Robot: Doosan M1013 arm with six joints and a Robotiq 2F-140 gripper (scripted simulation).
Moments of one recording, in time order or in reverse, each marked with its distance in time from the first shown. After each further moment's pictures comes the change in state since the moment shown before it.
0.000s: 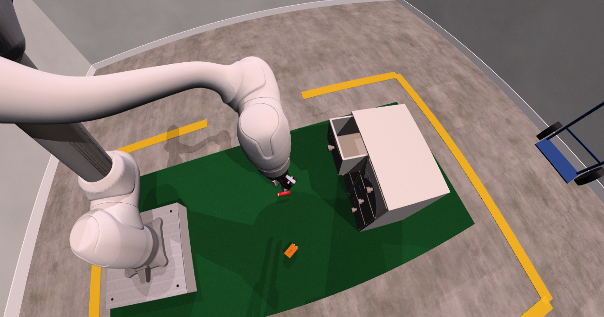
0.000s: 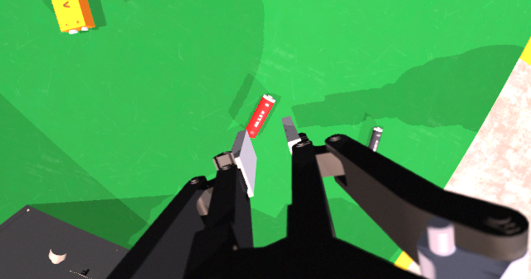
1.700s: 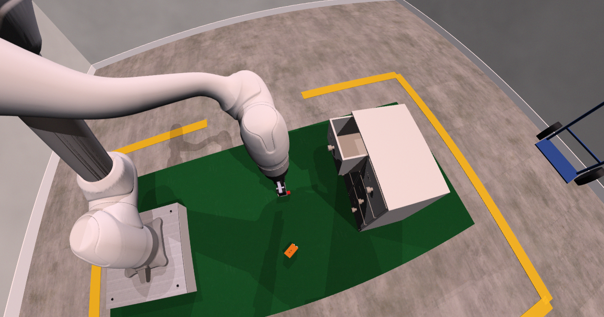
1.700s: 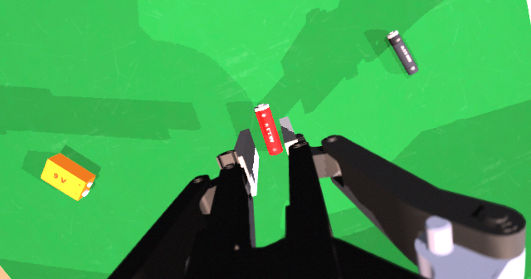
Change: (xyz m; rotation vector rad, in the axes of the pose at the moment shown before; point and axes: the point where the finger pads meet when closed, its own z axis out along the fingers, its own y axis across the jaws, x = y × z) arm 0.003 -0.003 0.042 0.090 0.031 0.801
